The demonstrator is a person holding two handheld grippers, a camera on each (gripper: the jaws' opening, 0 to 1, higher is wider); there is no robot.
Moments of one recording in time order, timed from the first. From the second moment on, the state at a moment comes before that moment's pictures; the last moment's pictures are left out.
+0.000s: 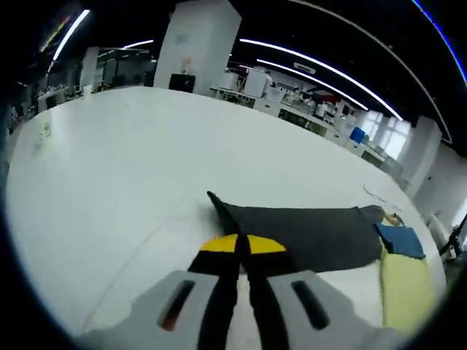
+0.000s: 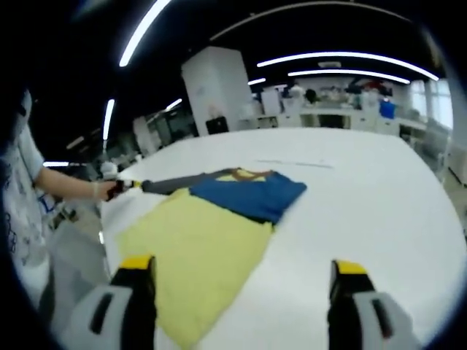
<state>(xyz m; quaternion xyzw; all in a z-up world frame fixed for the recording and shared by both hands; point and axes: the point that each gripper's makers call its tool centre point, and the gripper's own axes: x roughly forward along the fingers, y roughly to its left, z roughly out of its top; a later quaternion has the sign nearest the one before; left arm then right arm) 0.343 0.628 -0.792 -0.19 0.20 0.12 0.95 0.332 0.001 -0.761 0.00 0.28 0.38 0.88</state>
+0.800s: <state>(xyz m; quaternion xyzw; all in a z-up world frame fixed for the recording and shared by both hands) 0.446 0.465 -0.712 -0.22 0.13 -0.09 0.96 0.333 0.005 -0.749 0.02 0.27 0.38 0.88</state>
